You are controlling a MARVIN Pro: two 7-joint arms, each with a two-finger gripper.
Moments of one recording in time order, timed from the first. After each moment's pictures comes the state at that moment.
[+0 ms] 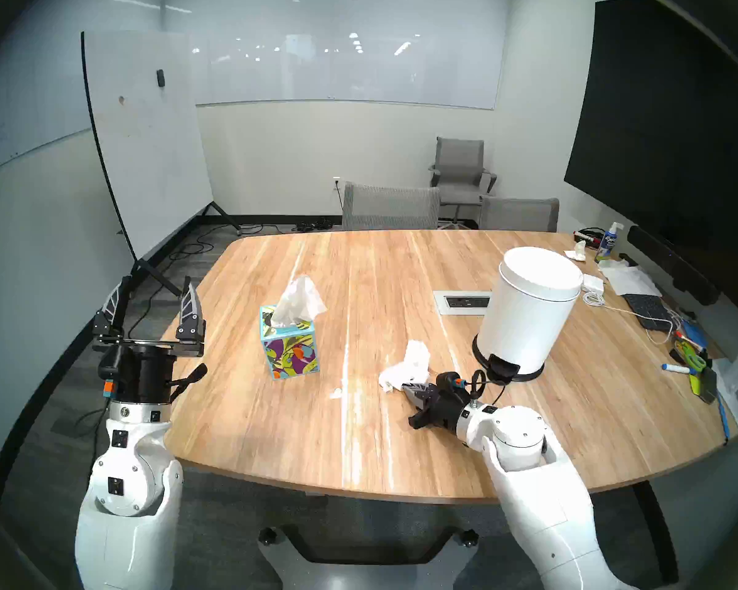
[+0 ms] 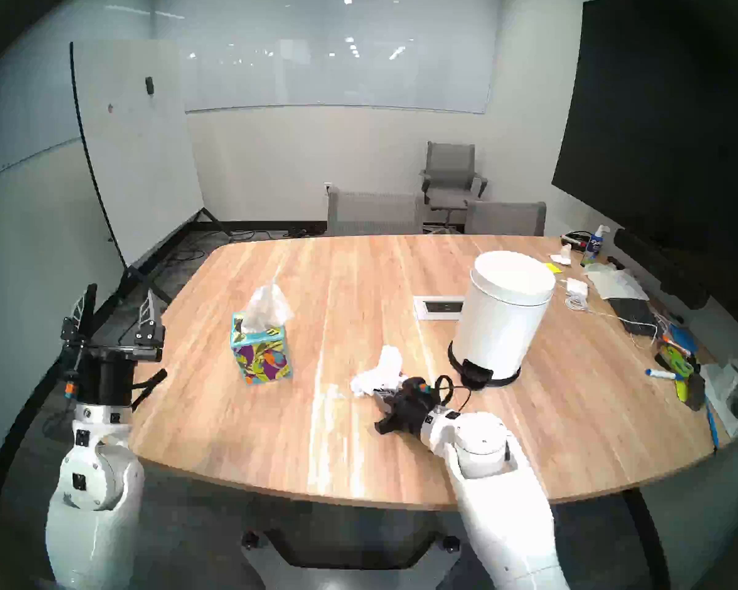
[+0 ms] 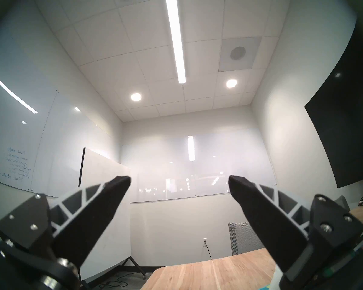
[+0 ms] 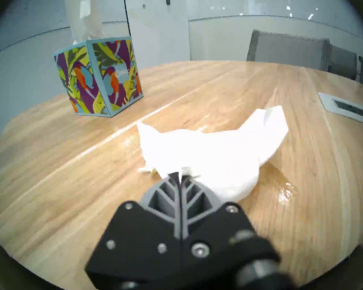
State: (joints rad) left arm 2.00 -1.41 -1.84 -2.02 -0.18 -0.61 -0.05; right arm -1.65 -1.42 1.51 -1.56 -0.02 0.25 0.62
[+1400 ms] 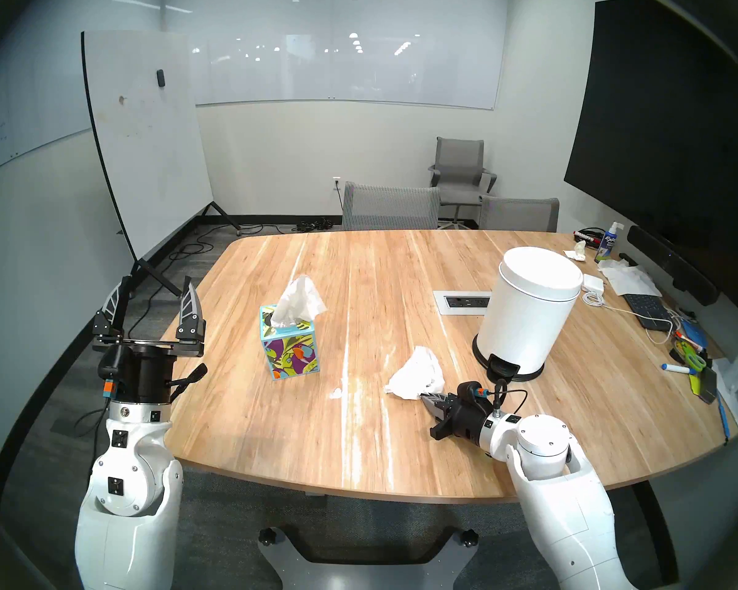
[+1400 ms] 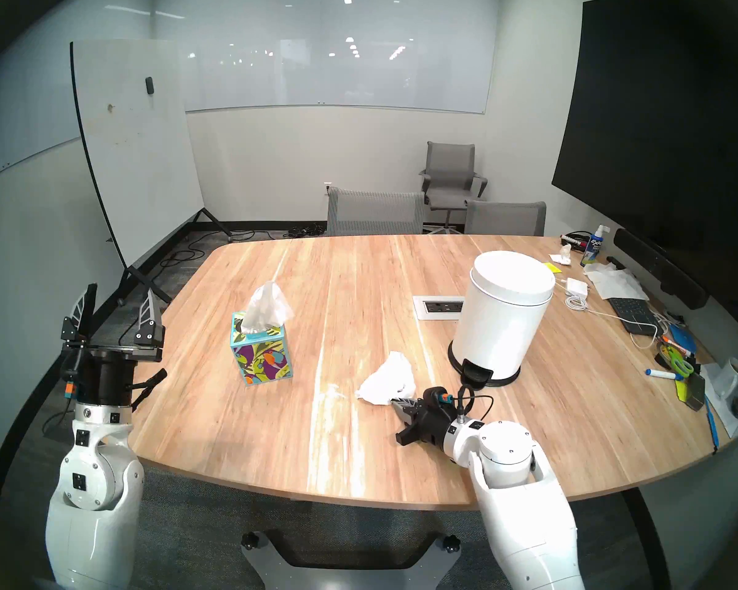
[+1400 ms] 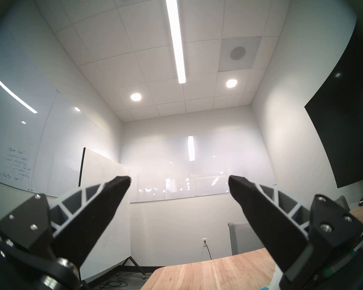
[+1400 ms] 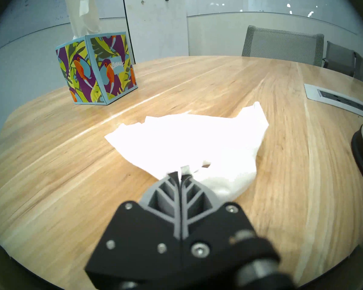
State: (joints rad) left arm 2.00 -1.41 -1.84 -2.02 -0.18 -0.61 -0.05; right arm -1.70 -1.38 1.58 -1.60 -0.01 0.25 0.68
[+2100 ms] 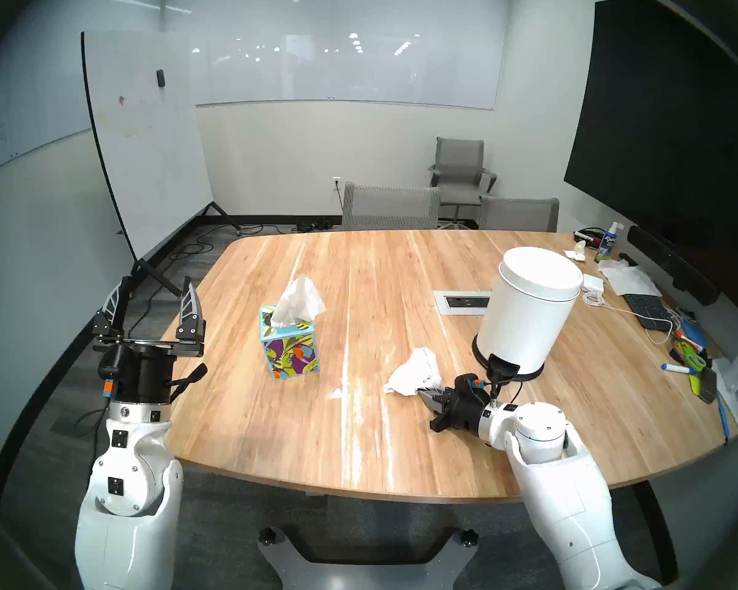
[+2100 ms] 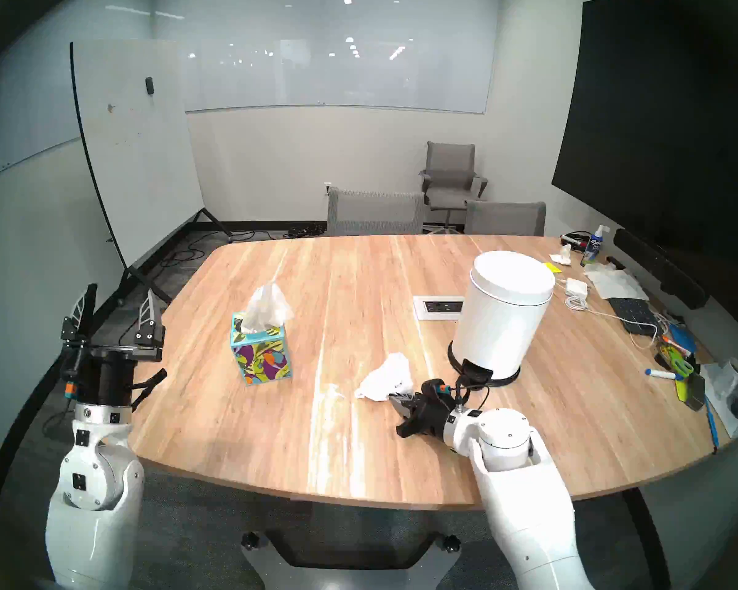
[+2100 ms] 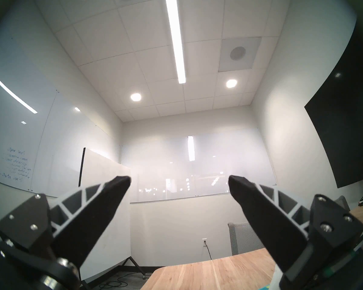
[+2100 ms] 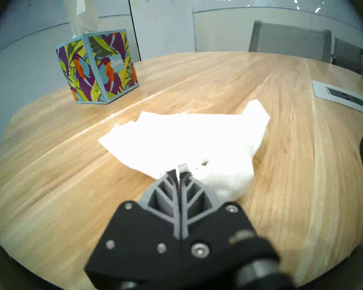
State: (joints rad) left arm 2.00 -1.41 -1.84 -2.02 -0.18 -0.61 -0.05; right arm -1.57 -1.37 1.55 -1.46 -0.02 0.24 0.73
